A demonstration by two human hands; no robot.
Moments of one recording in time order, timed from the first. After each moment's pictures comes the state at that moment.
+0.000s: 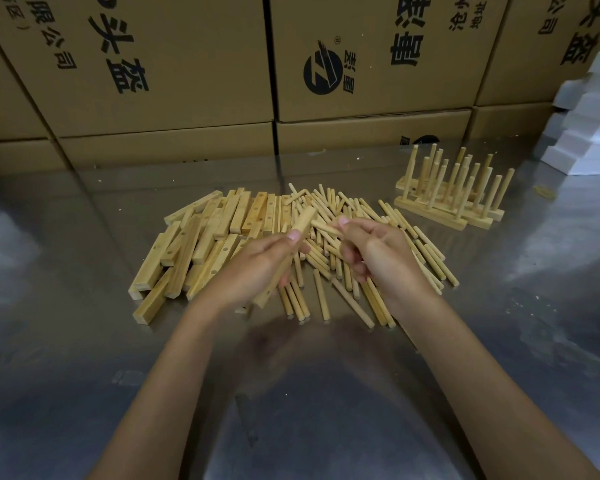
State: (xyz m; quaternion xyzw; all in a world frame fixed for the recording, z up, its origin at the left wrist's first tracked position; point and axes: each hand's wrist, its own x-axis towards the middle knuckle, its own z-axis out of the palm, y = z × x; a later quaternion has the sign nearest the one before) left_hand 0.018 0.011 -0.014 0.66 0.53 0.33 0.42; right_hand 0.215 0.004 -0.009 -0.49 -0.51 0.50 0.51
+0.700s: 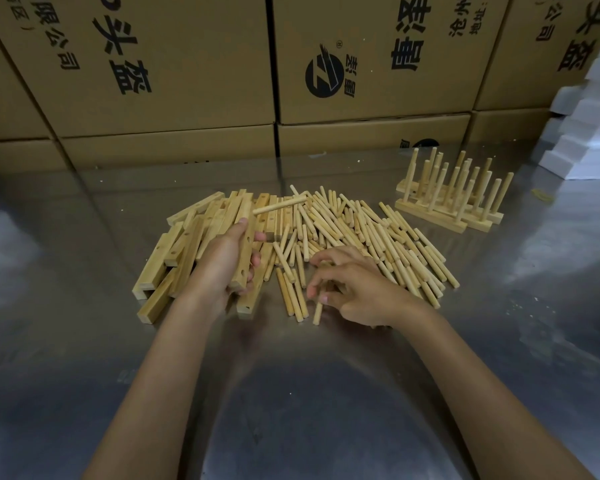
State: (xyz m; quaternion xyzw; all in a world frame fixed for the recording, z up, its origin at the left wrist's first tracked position) left_hand 0.001 0.015 -0.008 0.39 0.59 0.48 0.52; right_hand 0.217 0.016 -0.043 -0.45 -0.85 0.22 0.18
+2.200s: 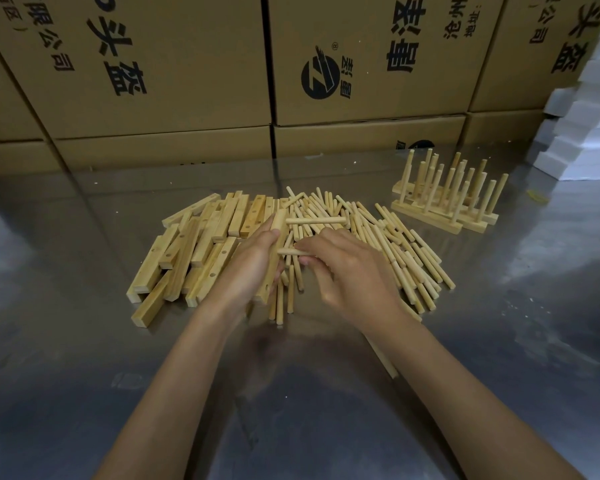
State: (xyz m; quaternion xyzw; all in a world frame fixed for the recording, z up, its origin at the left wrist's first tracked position) left_hand 0.029 0.006 -0.009 0.54 0.54 0.42 0.49; right_hand 0.195 -0.004 -0.027 -0.41 -0.82 -0.08 0.39
